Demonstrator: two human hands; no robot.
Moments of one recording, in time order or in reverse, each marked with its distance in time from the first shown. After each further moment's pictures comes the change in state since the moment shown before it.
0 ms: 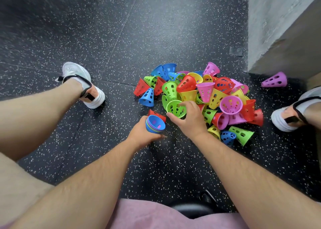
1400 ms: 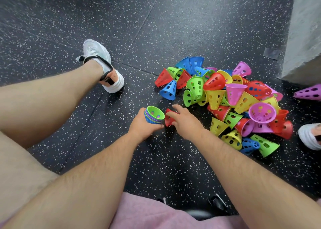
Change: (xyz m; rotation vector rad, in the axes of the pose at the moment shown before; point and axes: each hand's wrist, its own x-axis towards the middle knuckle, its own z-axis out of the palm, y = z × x) left_hand 0.004 -0.043 -0.039 -0.086 0.175 -0.134; right_hand 0.014 -0.034 0.072 -0.461 -0.560 -0.307
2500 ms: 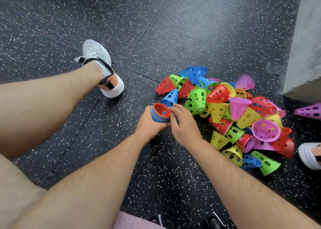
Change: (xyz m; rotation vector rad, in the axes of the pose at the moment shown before) left_hand 0.041 0.020 0.018 -0.183 0.016 0.046; right_hand 0.026 -0.012 -0.004 0.485 0.414 0.042
